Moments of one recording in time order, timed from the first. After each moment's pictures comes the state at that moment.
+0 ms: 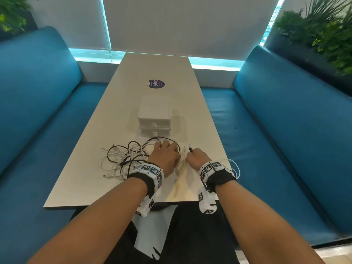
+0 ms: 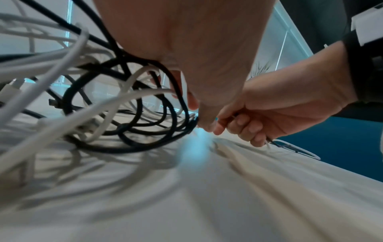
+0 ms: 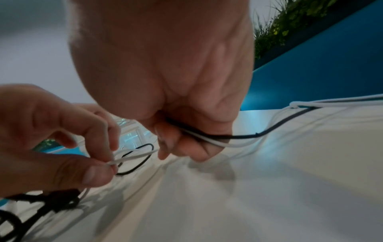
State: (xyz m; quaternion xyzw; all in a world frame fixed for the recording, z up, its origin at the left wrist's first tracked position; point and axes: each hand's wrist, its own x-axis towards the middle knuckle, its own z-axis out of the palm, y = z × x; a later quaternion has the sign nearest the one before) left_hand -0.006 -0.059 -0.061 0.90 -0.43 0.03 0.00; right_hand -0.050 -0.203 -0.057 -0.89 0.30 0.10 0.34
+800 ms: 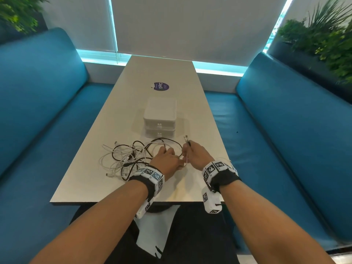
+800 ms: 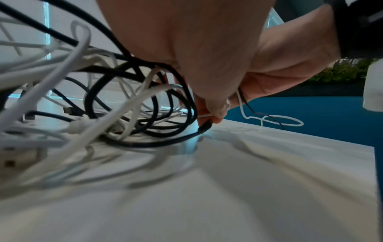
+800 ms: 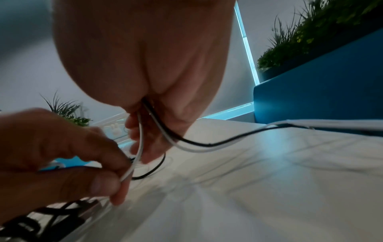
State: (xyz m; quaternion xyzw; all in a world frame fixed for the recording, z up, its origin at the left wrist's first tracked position) left_hand -0.010 -0.045 -0.064 0.87 -0.49 0.01 -0.04; right_hand -0.050 -0.194 -0.041 -0.91 0.12 0.00 0.39
